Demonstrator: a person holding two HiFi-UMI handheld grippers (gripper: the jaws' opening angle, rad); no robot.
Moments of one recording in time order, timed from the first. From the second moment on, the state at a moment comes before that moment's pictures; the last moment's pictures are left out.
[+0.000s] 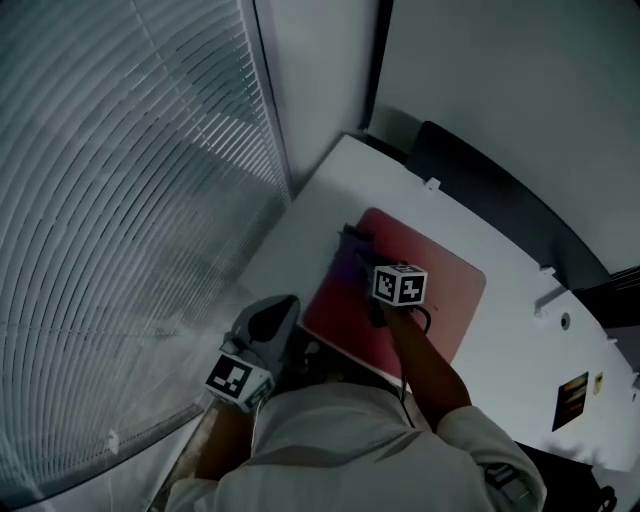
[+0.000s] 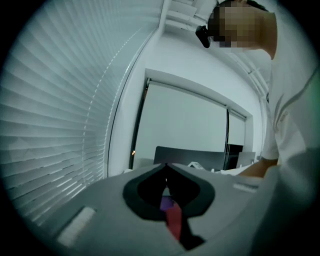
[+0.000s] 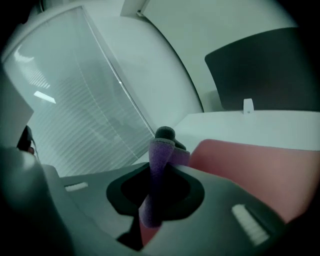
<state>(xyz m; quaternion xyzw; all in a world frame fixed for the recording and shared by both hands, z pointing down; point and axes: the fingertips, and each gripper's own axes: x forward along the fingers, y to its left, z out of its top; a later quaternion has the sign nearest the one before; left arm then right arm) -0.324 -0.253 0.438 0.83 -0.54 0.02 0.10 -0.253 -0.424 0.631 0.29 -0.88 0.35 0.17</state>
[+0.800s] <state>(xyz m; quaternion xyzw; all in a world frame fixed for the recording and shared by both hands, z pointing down) -0.247 -0.307 0.427 0.90 -0.43 0.02 0.11 -0.076 -0.427 0.703 0.44 -0.75 0.43 0.22</state>
